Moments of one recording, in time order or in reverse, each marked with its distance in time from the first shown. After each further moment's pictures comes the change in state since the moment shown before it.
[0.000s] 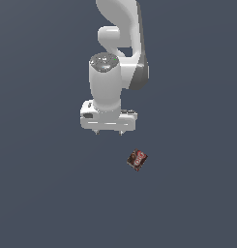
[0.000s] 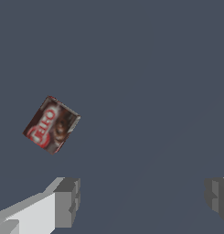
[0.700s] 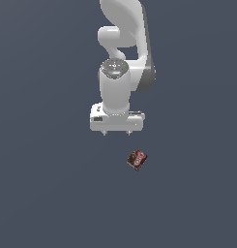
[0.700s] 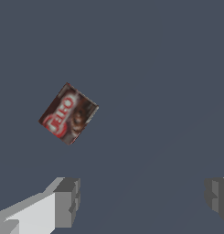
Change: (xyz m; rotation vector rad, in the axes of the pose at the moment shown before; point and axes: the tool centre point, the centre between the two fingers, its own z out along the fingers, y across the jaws) arm -0.010 -0.031 0.014 0.025 -0.034 -0.055
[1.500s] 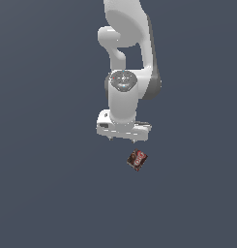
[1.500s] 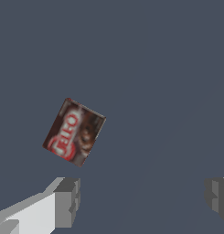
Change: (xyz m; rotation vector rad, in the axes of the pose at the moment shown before) arm 0.017 -0.022 0.023 0.001 -0.004 0.169
